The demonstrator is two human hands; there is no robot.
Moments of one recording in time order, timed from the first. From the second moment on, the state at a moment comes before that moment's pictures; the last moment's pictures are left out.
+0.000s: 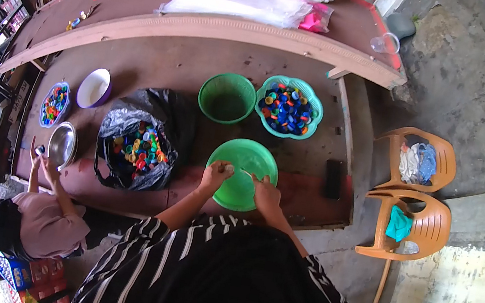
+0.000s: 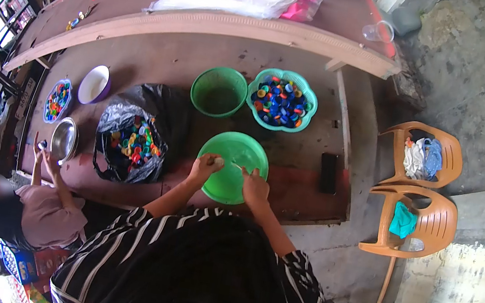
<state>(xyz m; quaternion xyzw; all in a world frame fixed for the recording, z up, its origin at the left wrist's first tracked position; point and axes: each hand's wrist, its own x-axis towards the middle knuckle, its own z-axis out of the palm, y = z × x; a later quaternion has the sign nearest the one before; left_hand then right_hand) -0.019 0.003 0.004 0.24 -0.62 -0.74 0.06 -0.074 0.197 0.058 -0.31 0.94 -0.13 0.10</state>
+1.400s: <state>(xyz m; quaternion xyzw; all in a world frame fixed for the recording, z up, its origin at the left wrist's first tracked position) -0.021 0.013 0.007 0.30 -0.30 -0.90 0.07 -0.069 0.202 0.085 -0.33 0.90 -0.27 0.12</state>
